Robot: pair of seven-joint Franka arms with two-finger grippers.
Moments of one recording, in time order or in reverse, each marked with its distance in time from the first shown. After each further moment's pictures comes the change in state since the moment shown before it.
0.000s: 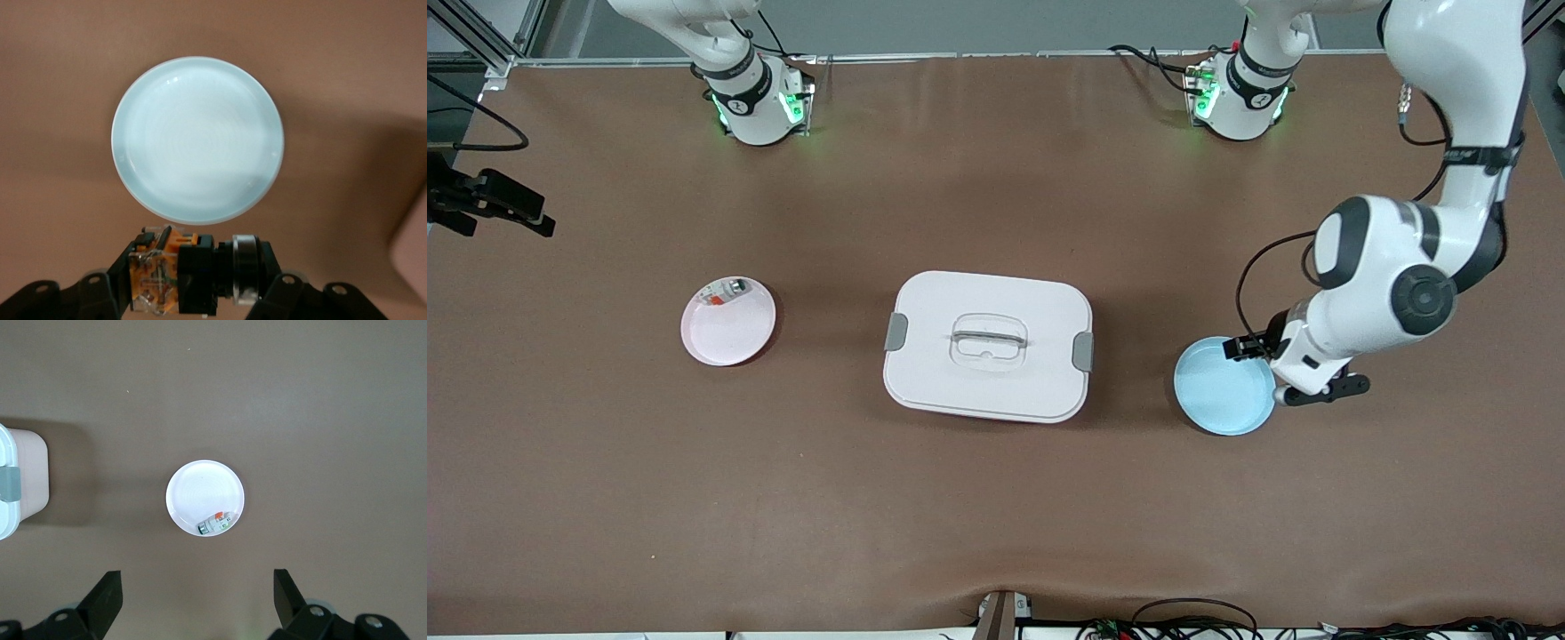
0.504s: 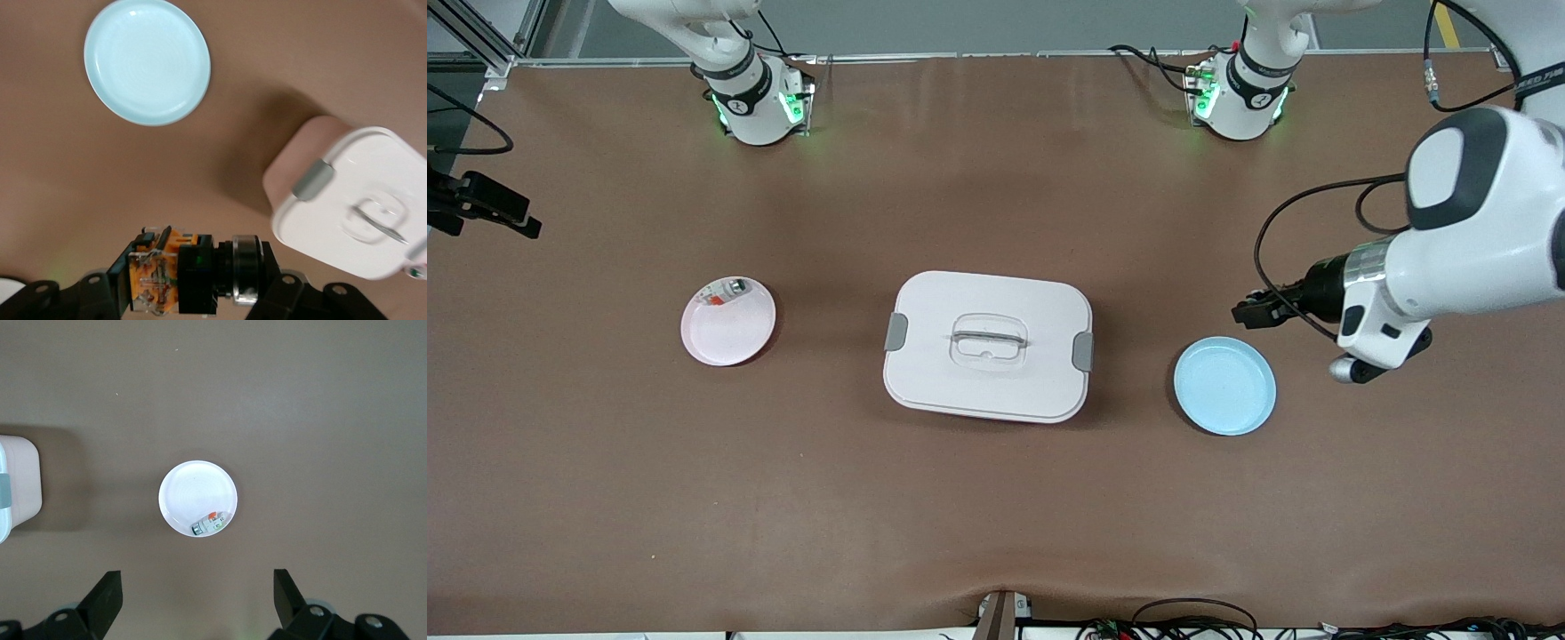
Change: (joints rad) left arm 0.002 -0.049 -0.001 0.296 -0.223 -0.380 -0.255; right arm -0.025 0.009 -0.008 -0.002 -0.001 0.001 -0.001
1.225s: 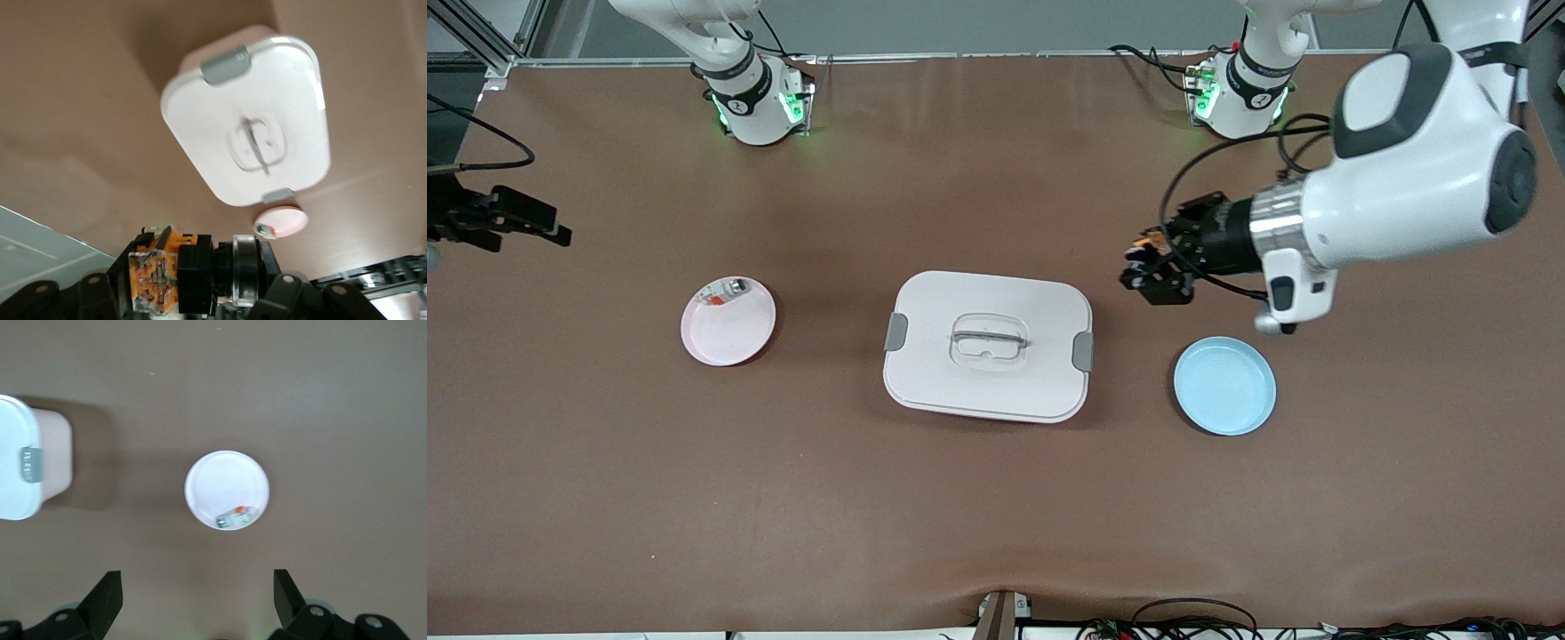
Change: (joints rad) left arm -0.016 -0.001 -0.237 0.044 -0.226 0.150 -0.781; right arm -0.005 0.037 0.001 -0.007 0.141 -0.016 -0.074
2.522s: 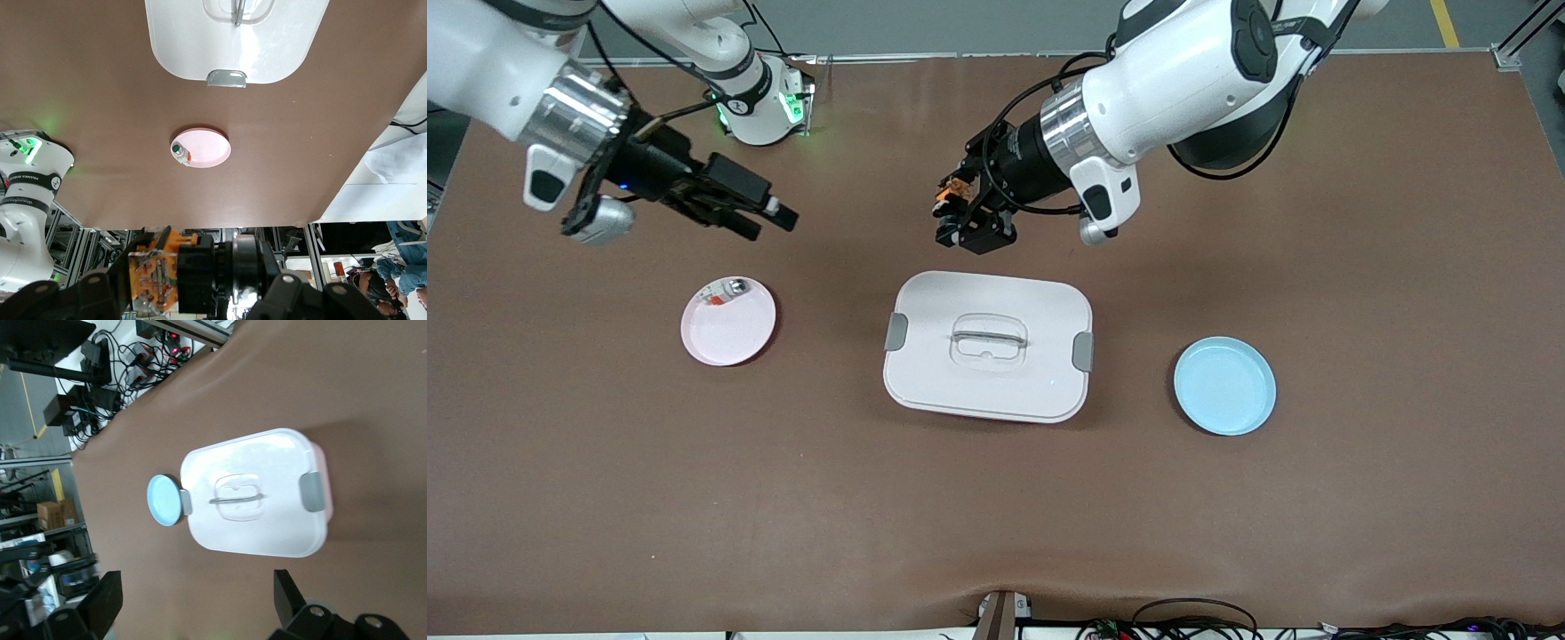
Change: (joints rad) left arm -0.250 0.041 -0.100 -0.001 0.000 0.492 -0.617; right arm 0.382 -0.171 0.034 -0.334 0.510 0.614 0.503
